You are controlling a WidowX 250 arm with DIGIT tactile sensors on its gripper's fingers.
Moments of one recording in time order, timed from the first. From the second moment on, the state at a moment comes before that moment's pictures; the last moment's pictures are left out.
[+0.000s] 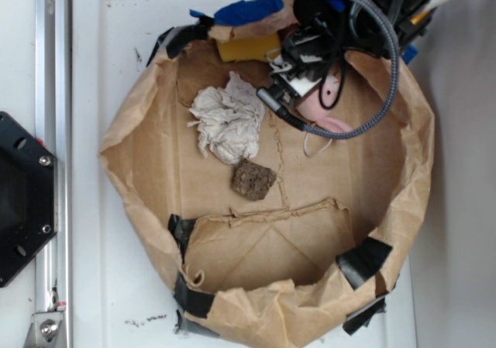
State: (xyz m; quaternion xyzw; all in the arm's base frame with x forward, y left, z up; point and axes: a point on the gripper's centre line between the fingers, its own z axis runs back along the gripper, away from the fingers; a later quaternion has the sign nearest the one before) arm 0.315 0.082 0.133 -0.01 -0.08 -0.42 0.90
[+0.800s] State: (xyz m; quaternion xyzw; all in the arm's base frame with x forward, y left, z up) arm 0.309 0.029 0.104 0.03 -0.05 -0.47 0.88
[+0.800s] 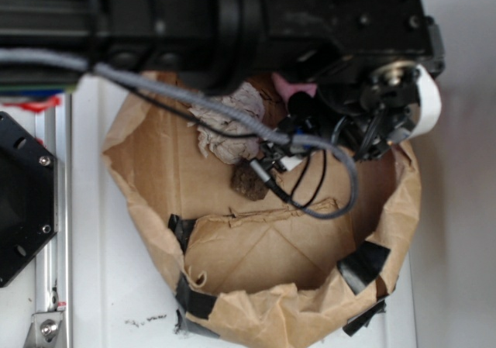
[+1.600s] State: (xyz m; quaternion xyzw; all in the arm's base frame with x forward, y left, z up) arm 0.277 -0.001 0.103 0.03 -0.06 -0.50 0.86
